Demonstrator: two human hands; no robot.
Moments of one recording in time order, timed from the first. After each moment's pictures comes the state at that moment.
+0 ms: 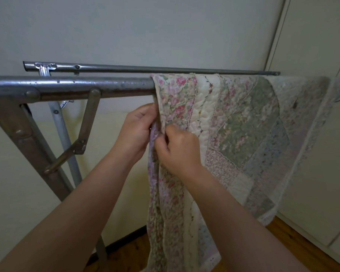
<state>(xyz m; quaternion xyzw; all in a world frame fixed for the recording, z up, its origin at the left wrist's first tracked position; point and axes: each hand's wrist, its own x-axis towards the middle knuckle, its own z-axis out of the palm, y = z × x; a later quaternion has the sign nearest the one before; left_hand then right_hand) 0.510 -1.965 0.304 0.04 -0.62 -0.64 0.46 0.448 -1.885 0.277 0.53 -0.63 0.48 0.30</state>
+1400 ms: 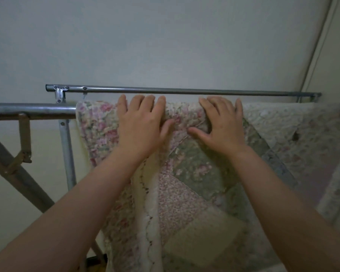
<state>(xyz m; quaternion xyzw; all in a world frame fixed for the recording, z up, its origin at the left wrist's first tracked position) 0.400 -1.883 0.353 0.37 -0.79 0.27 0.42 0.201 -1.835 0.340 0.61 -0.62 0.32 0.38</state>
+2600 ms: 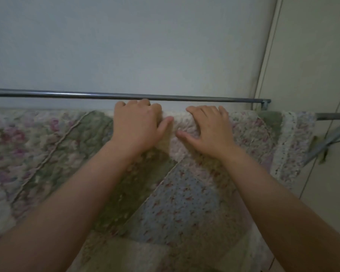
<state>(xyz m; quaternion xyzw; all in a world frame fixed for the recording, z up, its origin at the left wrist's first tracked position) 0.154 -1.841 0.377 0.33 -0.81 0.24 0.41 -0.025 -1.783 0.352 0.61 -0.64 0.28 0.36</state>
